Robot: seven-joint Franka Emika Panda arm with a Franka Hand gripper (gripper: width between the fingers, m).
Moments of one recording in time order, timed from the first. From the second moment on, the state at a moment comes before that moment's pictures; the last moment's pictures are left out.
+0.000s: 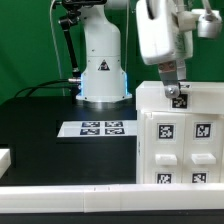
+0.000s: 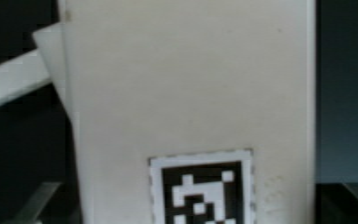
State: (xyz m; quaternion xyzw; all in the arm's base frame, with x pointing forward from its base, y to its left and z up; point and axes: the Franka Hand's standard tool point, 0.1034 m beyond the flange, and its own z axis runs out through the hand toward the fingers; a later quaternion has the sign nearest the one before) arm 0.623 0.077 0.154 -0.52 0.85 0.02 0.12
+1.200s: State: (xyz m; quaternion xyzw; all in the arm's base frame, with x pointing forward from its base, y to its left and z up) arm 0.629 0.093 0.181 -0.50 0.85 0.02 0.16
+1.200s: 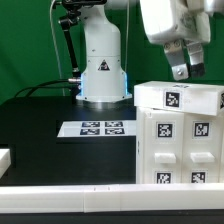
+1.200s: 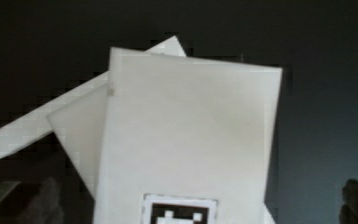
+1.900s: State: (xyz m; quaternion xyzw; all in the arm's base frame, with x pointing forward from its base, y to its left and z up) arm 0.632 0.093 0.186 -0.72 0.68 -0.02 0.15
